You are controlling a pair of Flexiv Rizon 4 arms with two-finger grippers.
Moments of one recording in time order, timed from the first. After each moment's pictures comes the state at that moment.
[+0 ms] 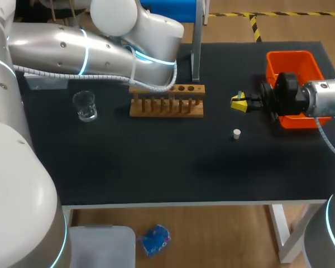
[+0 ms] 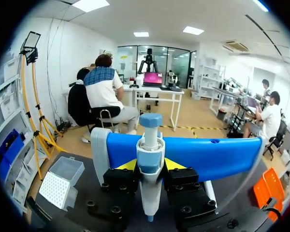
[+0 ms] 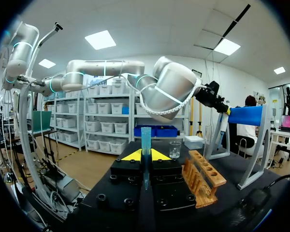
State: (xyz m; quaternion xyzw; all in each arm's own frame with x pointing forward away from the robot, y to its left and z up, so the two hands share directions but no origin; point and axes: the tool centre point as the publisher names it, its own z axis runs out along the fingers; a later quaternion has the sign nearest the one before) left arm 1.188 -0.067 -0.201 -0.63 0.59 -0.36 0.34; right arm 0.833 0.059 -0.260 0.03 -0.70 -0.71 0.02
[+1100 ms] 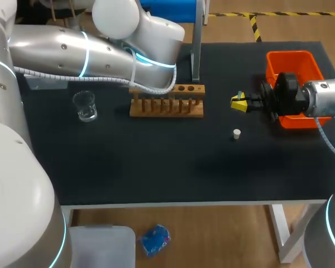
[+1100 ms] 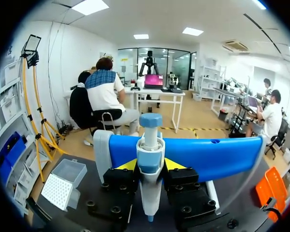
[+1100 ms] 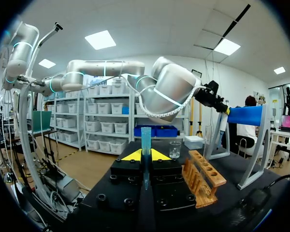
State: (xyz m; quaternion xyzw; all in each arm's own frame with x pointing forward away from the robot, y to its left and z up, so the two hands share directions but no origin) left arm 1.186 -0.066 -0.197 -0.62 0.59 -0.36 0.36; right arm 0.833 0.059 -0.260 0.03 -0.70 -0.71 0.02
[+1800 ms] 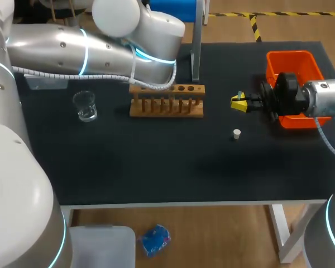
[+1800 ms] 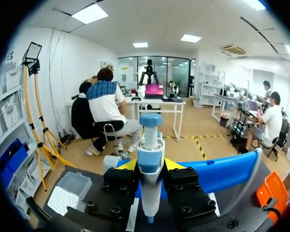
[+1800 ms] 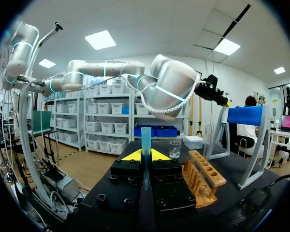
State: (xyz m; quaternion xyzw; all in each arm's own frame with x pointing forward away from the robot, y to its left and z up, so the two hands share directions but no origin) left arm 1.196 -0.060 -0.159 -0.60 0.58 -0.38 0.39; right arm 0.833 0.059 -0.260 0.03 -0.70 -0.71 0.02
